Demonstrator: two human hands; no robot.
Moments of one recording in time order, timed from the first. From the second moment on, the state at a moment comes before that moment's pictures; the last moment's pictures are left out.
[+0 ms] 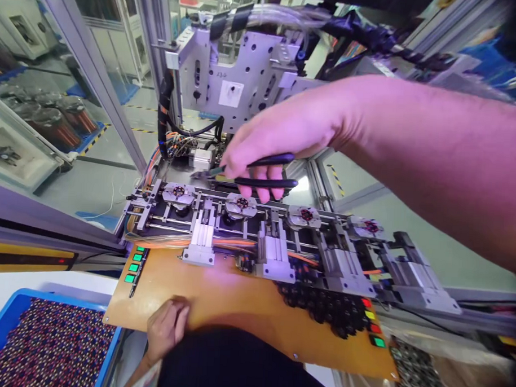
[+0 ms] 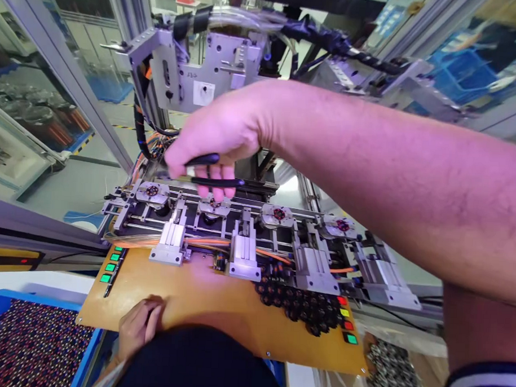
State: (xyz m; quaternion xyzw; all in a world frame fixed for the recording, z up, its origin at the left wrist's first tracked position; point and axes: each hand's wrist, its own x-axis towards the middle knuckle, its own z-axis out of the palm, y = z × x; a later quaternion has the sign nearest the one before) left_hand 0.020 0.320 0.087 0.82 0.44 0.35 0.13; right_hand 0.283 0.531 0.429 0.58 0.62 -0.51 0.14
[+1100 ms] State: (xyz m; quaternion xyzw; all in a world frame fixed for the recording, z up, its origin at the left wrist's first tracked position) left_hand 0.024 0.324 0.087 0.83 0.44 0.31 0.10; right_hand 0.350 0.509 0.364 0.62 0.56 -0.52 0.20
